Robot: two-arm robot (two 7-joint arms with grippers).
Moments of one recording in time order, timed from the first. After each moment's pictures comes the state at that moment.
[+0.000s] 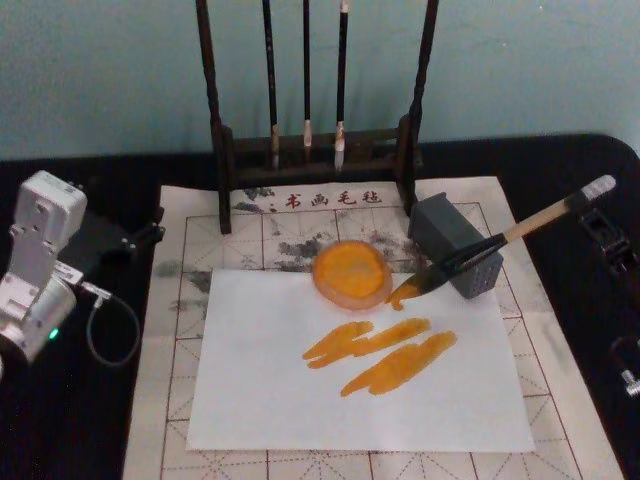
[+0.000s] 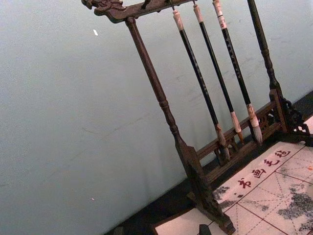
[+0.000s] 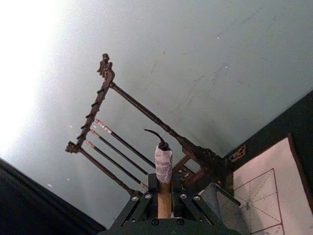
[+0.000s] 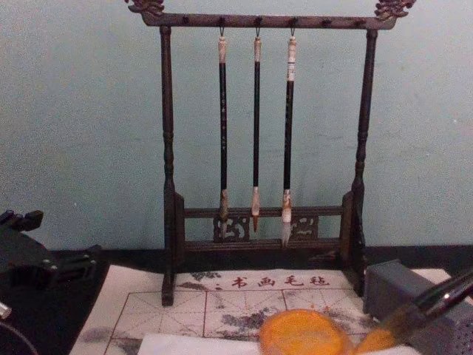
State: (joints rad) left arm -0.20 0.60 0.45 -1.41 -0.25 -0.12 0.03; right arm -0.04 0.54 -0.20 -1.45 1.48 -0.04 0.56
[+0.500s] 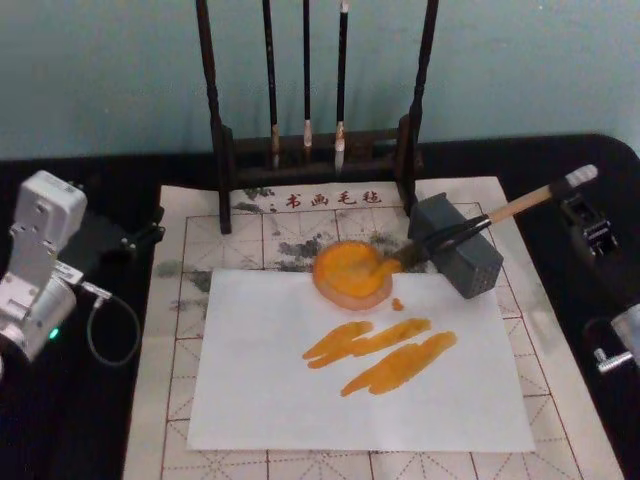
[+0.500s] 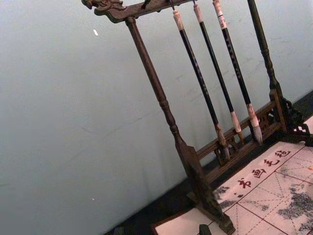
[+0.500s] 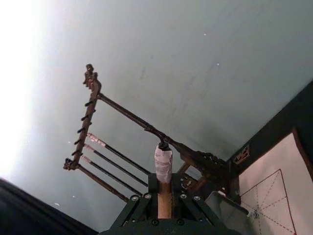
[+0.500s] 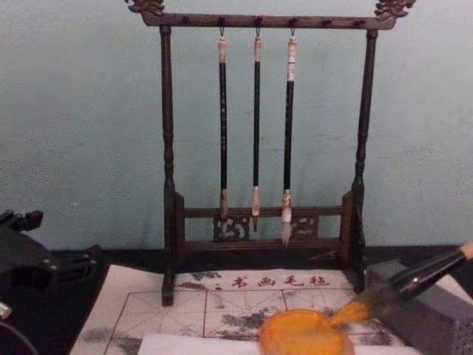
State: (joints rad) left arm -0.20 0.60 0.45 -1.41 -0.25 -0.12 0.03; right arm 0.08 0.47 -0.24 -1.32 1.56 -0.01 0.58
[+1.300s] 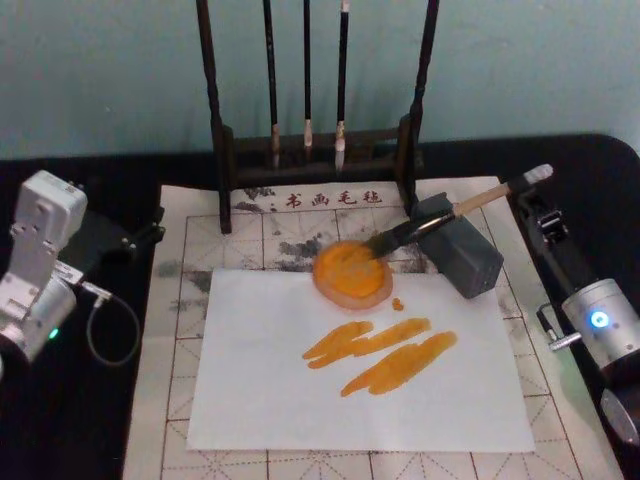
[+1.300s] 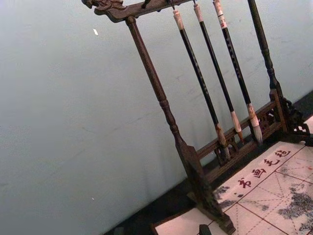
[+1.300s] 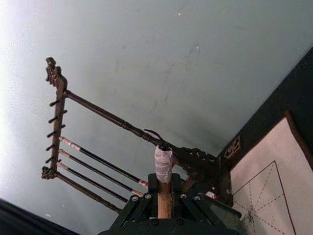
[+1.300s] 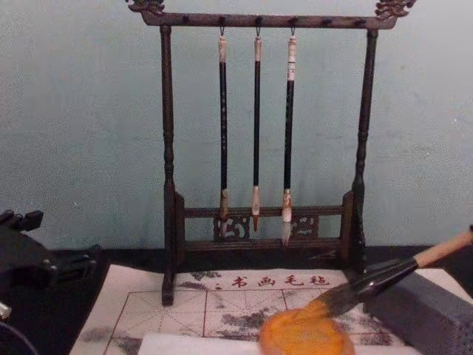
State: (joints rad) left arm -0.20 0.60 0.45 -1.41 -0.25 -0.12 0.03; right arm 0.24 0.36 -0.30 -1.10 1.55 0.01 0.58
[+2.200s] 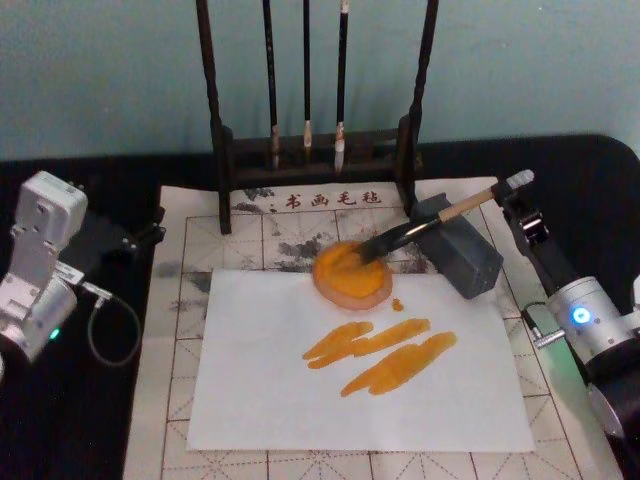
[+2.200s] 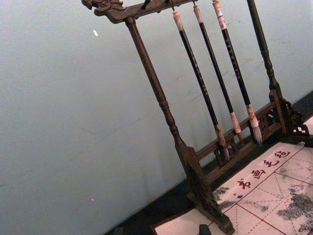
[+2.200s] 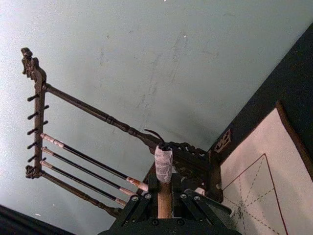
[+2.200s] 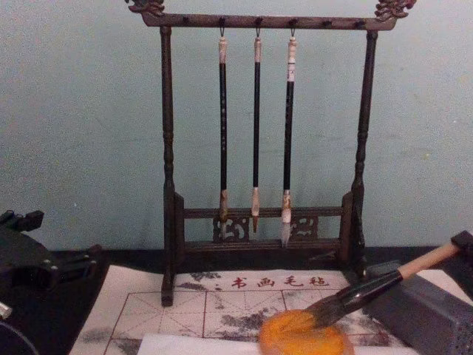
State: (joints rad) left arm -0.20 0.60 0.45 -1.41 -0.25 -0.12 0.03; right arm 0.29 0.32 -0.30 -1.00 1.50 0.04 0.58
